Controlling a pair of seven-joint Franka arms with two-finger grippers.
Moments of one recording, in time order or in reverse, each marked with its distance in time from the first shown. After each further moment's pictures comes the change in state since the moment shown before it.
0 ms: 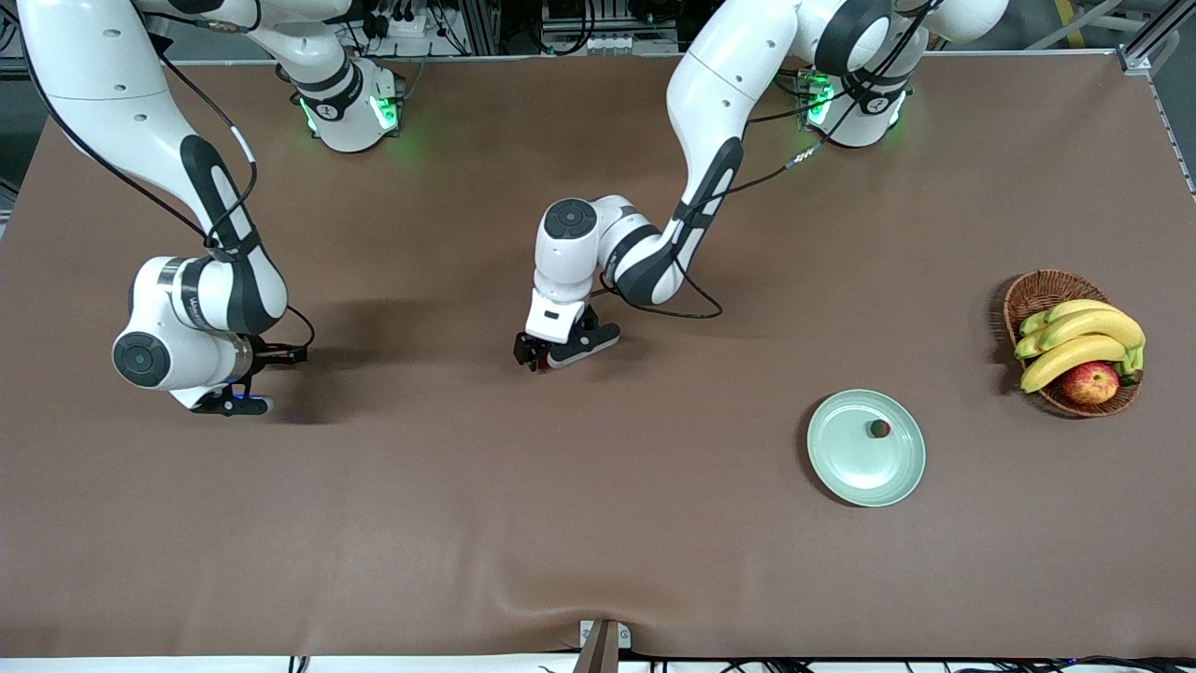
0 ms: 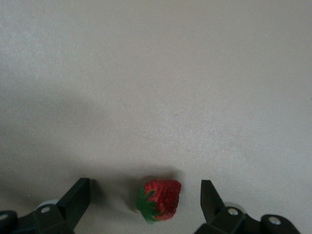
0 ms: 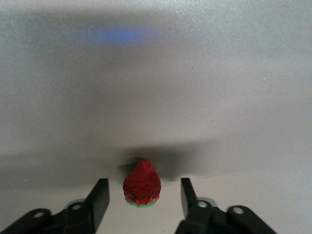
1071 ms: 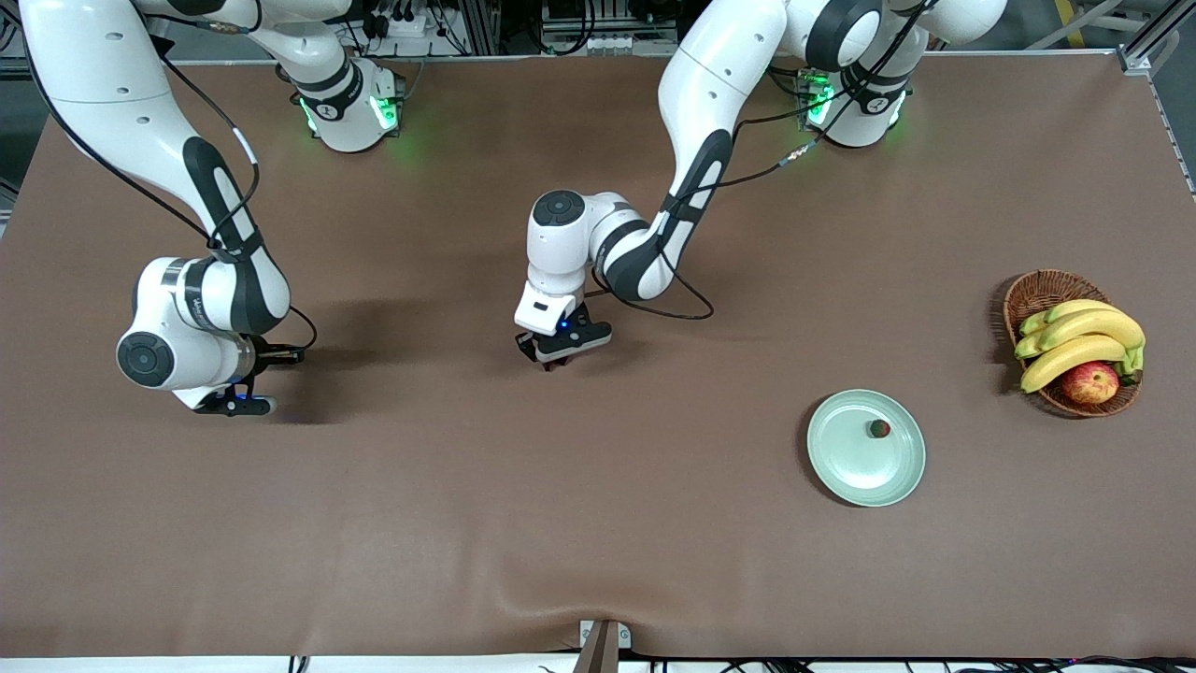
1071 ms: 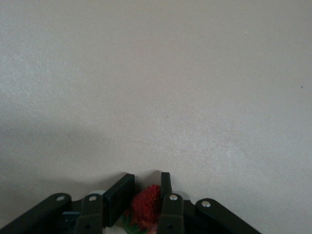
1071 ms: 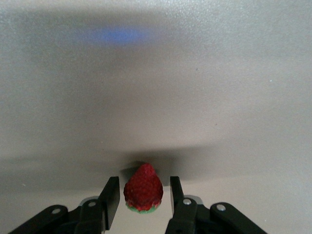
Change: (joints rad) left arm -0.037 0.014 0.034 0.010 0.086 0.001 0.016; right arm 0.000 0.008 0.002 -0.009 0.000 0.023 0.000
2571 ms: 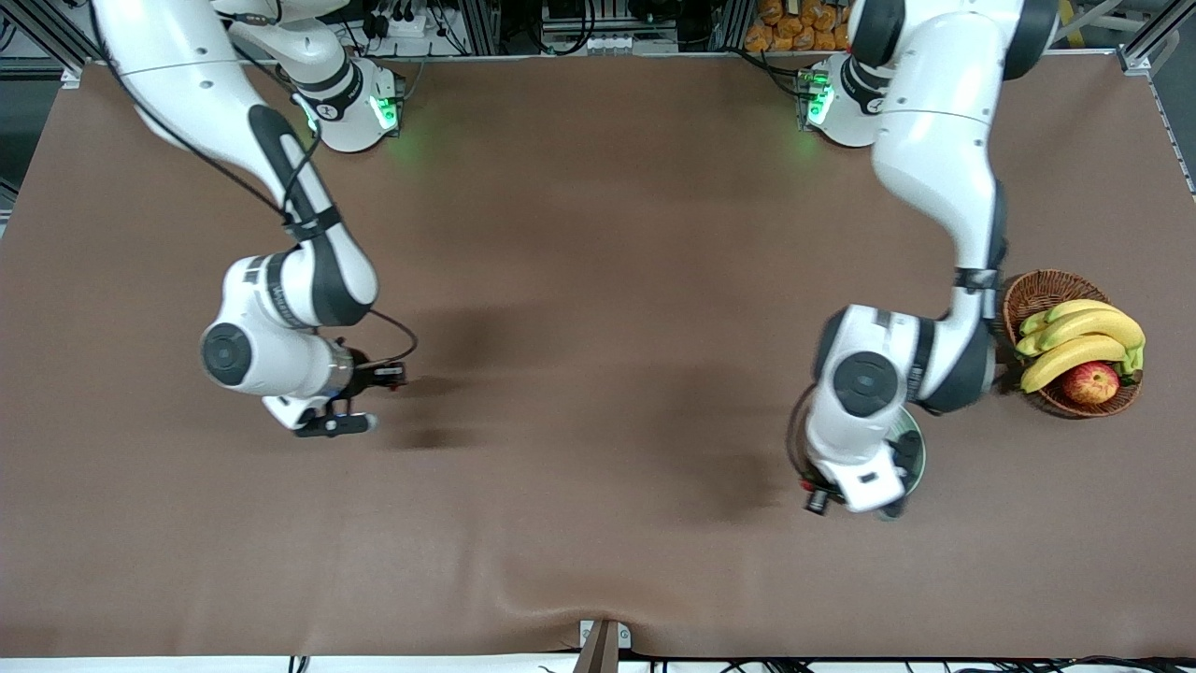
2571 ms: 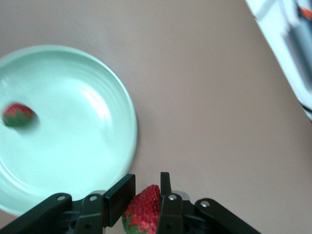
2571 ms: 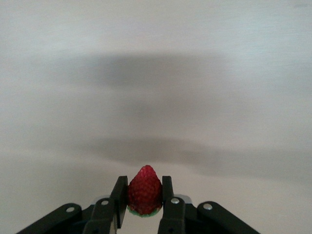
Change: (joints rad) left arm 0.626 -0.169 0.022 0.014 -0.014 -0.337 -0.037; right arm 0.251 -0.014 0.089 0.161 0.343 0.000 0.009
